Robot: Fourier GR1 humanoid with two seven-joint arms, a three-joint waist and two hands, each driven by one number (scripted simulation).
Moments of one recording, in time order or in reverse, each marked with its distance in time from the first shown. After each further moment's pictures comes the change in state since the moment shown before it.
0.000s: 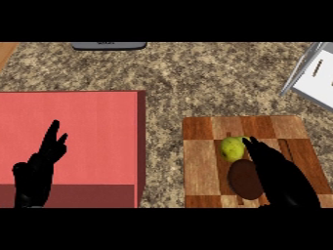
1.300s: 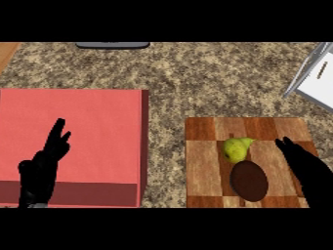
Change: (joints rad) left arm -0.025 0.028 -0.044 0.031 0.034 0.032 -0.019; right arm 0.163 -0.226 -0.113 -0.289 0.006 -0.177 -0.060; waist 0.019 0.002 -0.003
